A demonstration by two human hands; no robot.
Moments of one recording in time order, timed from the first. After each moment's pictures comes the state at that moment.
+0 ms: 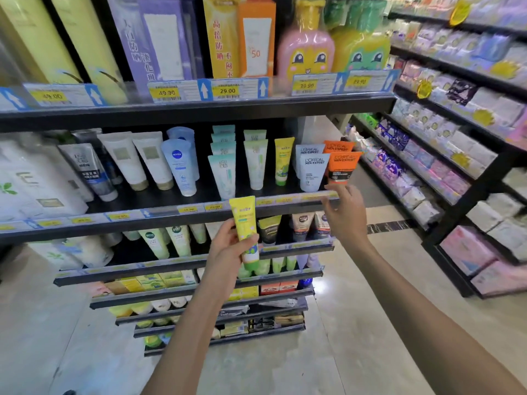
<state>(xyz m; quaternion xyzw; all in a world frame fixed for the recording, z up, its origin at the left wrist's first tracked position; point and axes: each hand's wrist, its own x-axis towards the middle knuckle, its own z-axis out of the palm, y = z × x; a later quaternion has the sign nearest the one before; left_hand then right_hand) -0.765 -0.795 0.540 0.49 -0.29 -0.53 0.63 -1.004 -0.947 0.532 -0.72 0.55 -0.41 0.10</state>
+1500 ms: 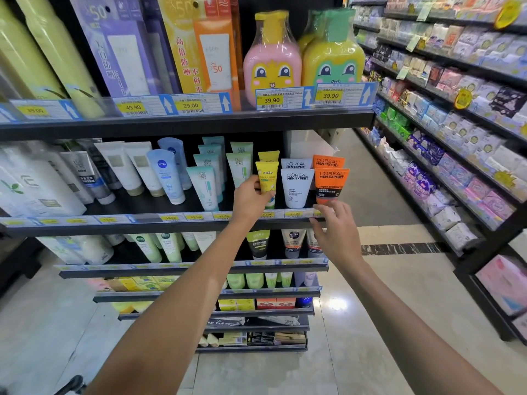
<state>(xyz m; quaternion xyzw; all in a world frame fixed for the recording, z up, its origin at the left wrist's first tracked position) -0.821 -0.979 0.563 0.69 -0.49 -0.22 0.49 -1.046 -0.996 0.501 -0.80 0.48 -0.36 0.03</state>
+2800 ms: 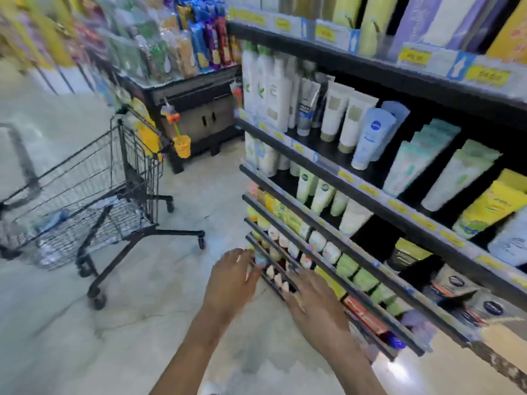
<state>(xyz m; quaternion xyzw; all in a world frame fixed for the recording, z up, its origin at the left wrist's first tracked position) -0.778 -0.590 0.452 0.94 -0.25 -0.02 0.23 -0.905 -0.766 0.445 -0.96 0.11 -0.04 0.25</state>
